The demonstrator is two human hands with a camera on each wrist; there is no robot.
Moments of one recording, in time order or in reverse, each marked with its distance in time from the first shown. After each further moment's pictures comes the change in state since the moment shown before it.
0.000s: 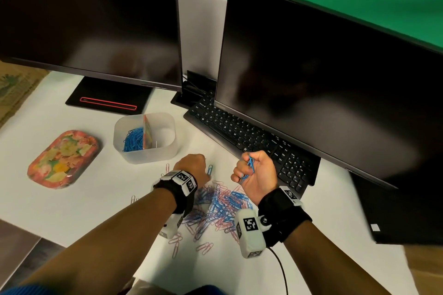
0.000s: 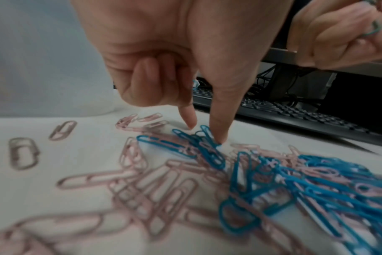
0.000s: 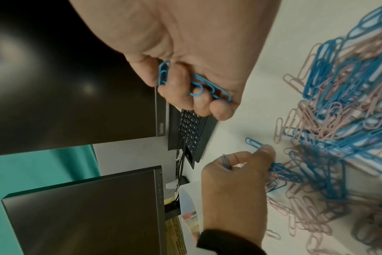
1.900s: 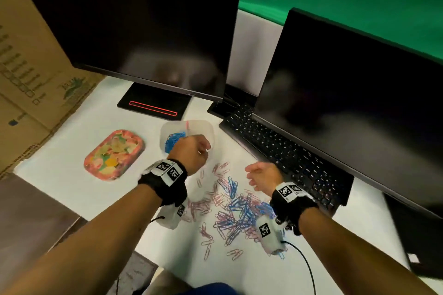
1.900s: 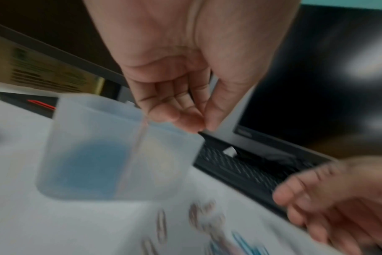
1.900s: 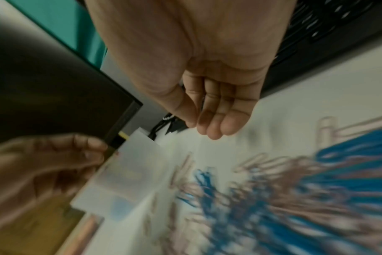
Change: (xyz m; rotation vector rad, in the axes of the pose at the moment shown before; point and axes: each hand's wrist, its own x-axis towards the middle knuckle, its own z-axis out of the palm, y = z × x) left_hand -0.044 -0.078 -0.088 -0.465 0.313 0.046; right_hand 0.032 0.019 0.039 -1.087 0.065 0.025
